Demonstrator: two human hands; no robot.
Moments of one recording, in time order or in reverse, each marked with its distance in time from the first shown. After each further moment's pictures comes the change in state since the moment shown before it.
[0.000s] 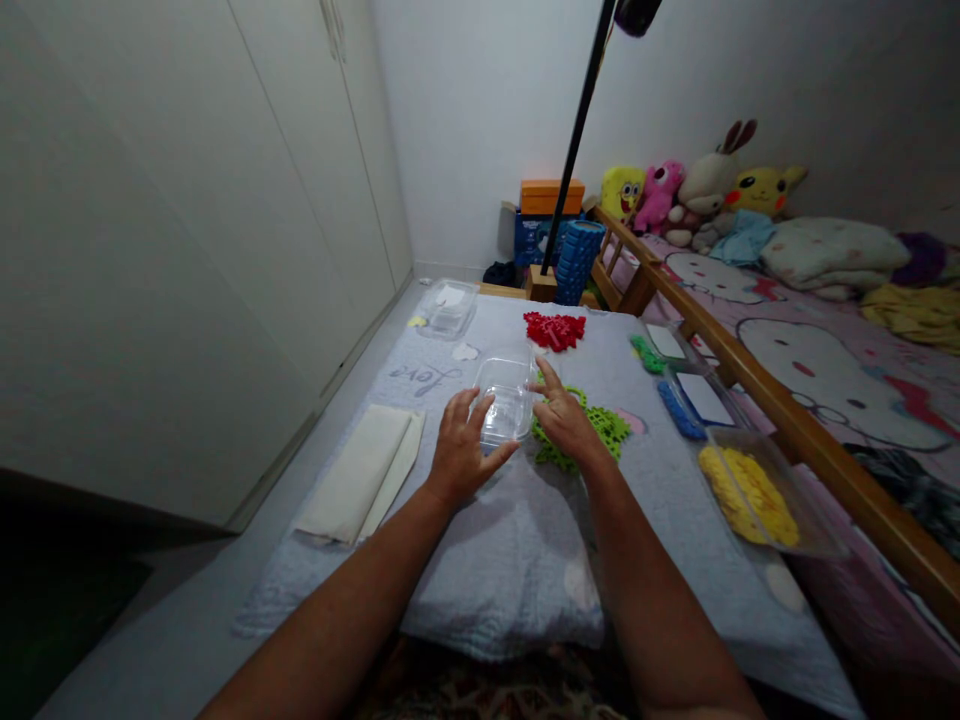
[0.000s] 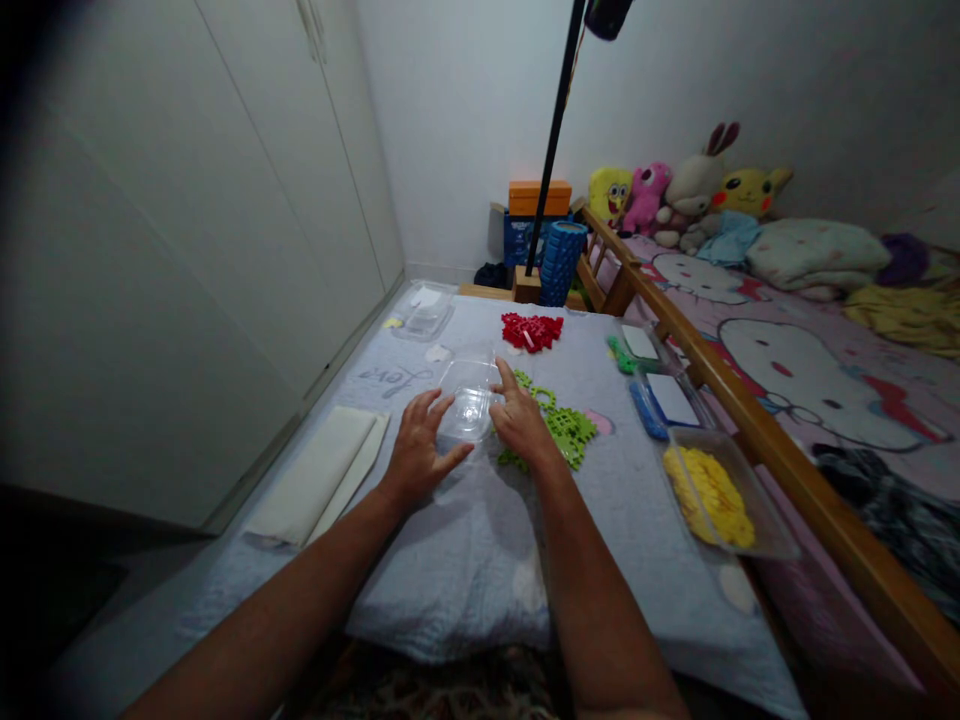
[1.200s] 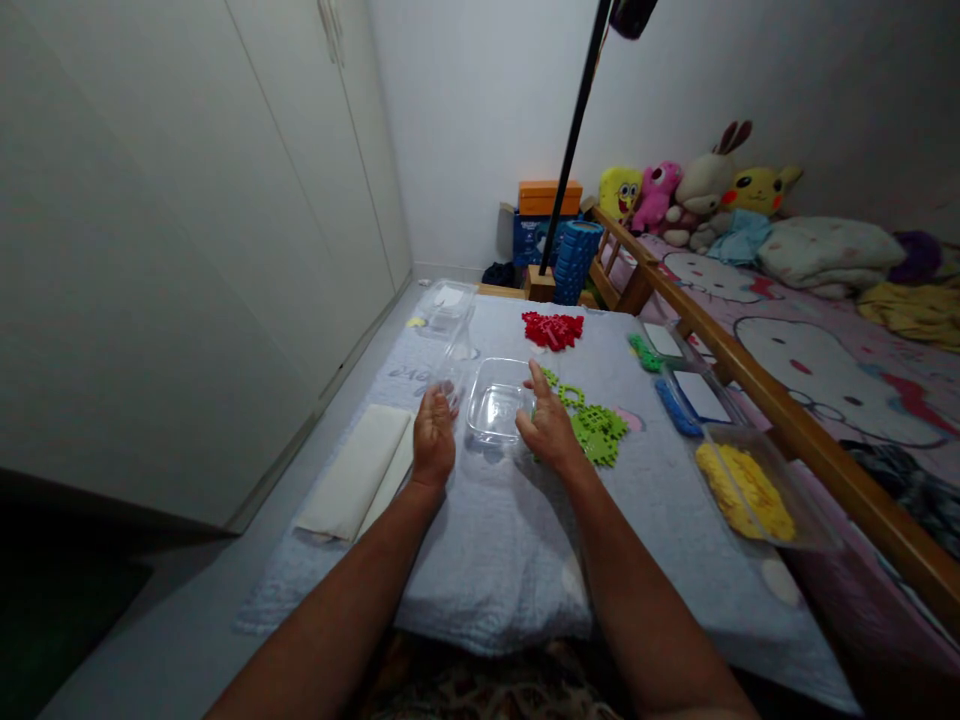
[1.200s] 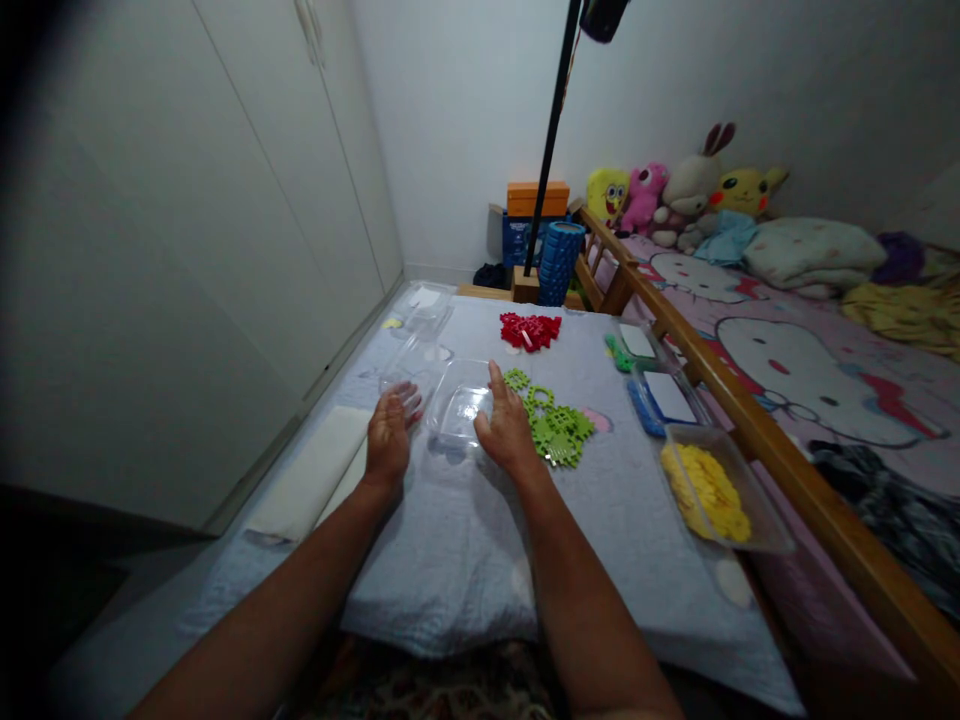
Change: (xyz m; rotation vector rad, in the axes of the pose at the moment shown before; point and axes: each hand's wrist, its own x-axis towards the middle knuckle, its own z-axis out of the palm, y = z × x) left_hand 0.011 -0.010 -0.006 -0.803 0.312 -0.620; right_hand -0.009 0.005 0.035 -0.076 0.202 -0.087
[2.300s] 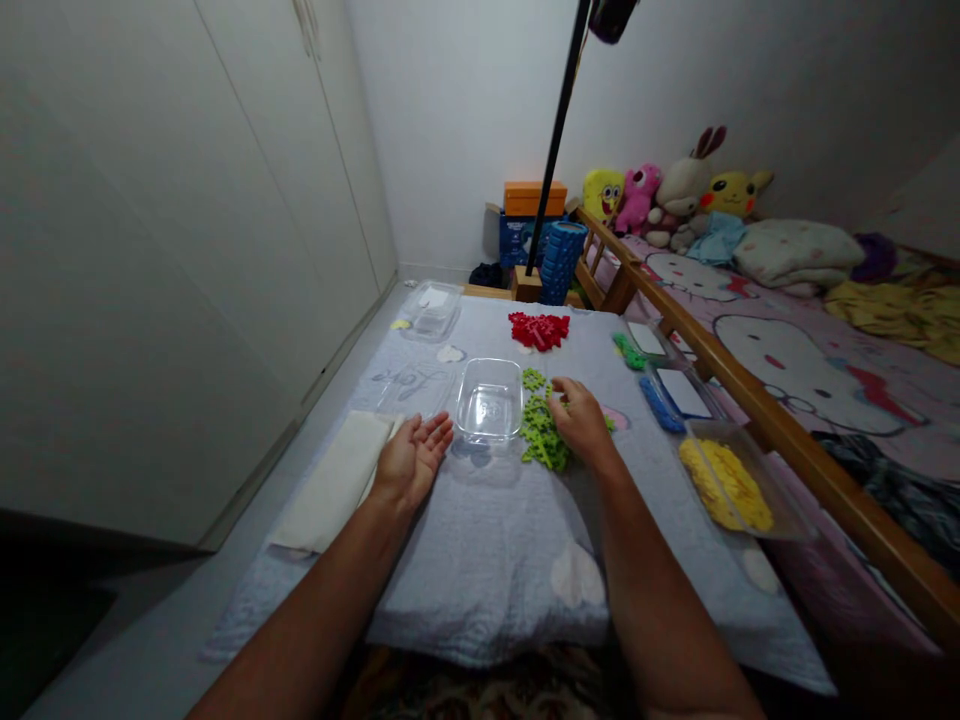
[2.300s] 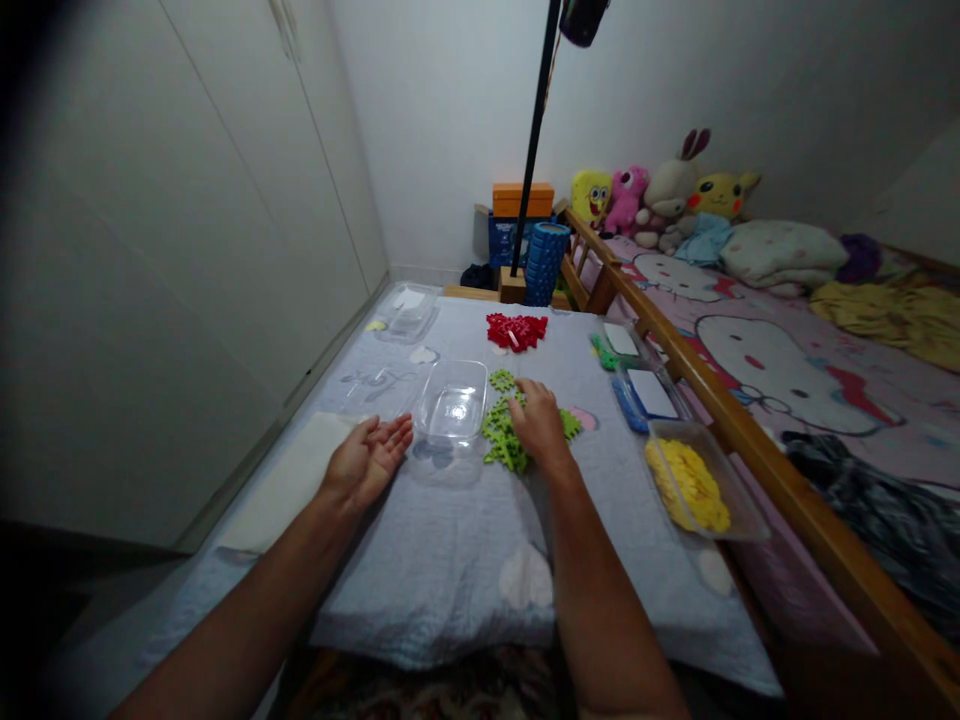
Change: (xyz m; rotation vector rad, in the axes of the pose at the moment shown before) left_hand -0.007 0.043 -0.009 -0.629 0.138 -0.745; right_hand 0.005 0.044 -0.054 -0.183 0.010 0.095
